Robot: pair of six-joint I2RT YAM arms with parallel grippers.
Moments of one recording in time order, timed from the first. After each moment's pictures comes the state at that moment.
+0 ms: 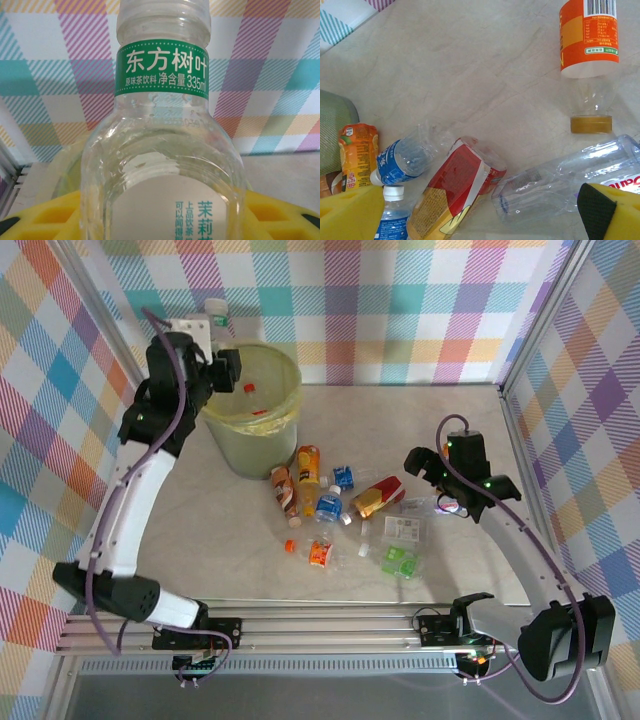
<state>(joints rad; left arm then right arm) -0.27 1.47 1.82 -0.61 -0.16 -0.08 0.24 1.11 0.95 -0.61 0.02 0.63</state>
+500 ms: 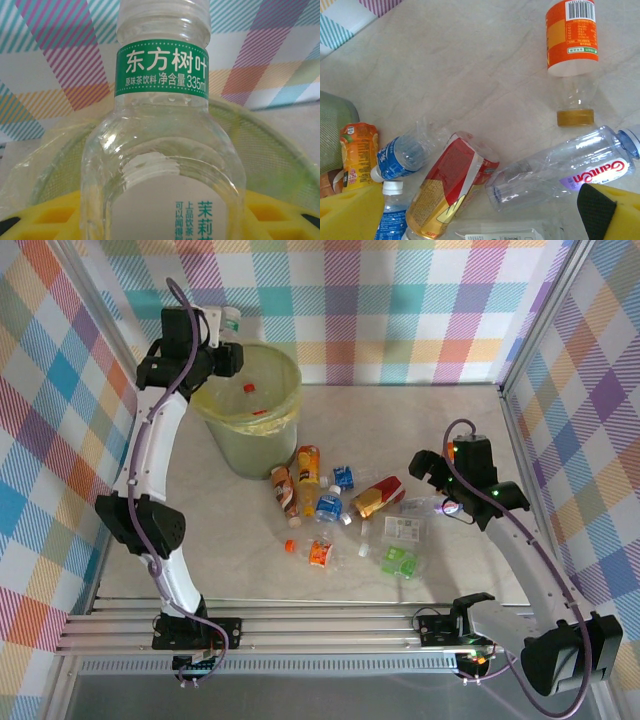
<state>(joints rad) -0.11 1.88 2.20 -0.85 0.06 0.01 0.24 1.04 0.95 -0.68 0.04 0.63</state>
